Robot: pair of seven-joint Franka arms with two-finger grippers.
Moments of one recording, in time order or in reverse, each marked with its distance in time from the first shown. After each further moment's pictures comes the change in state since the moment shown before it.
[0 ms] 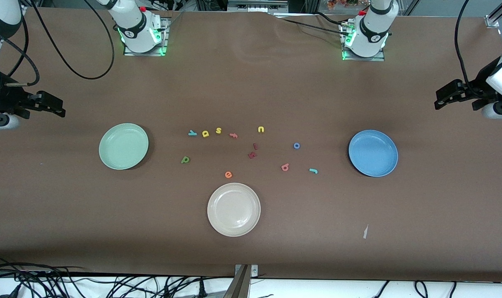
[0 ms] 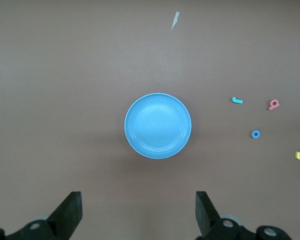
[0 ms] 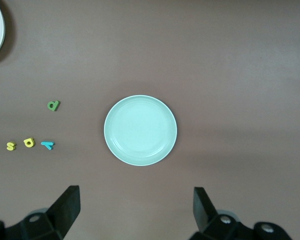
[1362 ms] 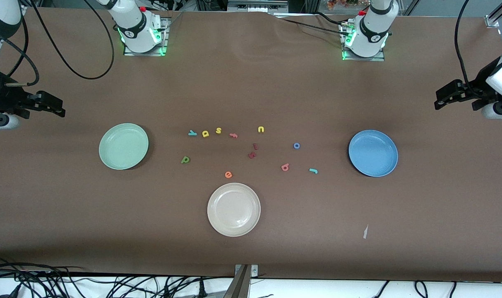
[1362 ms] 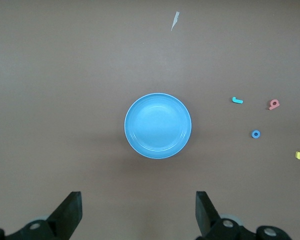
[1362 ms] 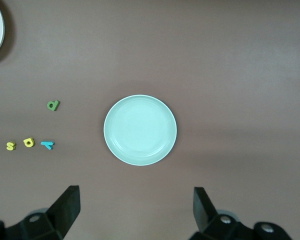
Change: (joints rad) left arm 0.000 0.000 0.000 0.000 0.000 0.000 0.000; right arm 0.000 0.000 -0.002 0.000 0.000 -0.001 0.000
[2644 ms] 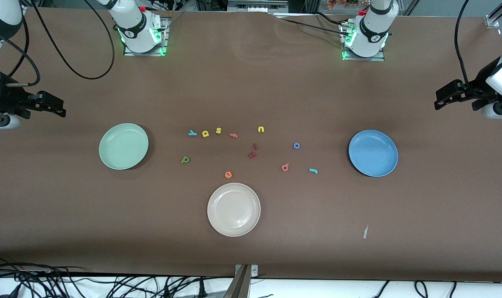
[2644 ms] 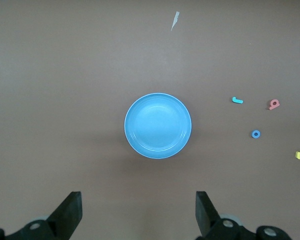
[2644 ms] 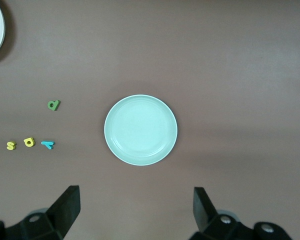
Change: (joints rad) left arm 0.000 0.000 0.000 0.000 0.000 0.000 0.000; right arm 0.000 0.001 0.003 0.000 0.000 0.000 0.000
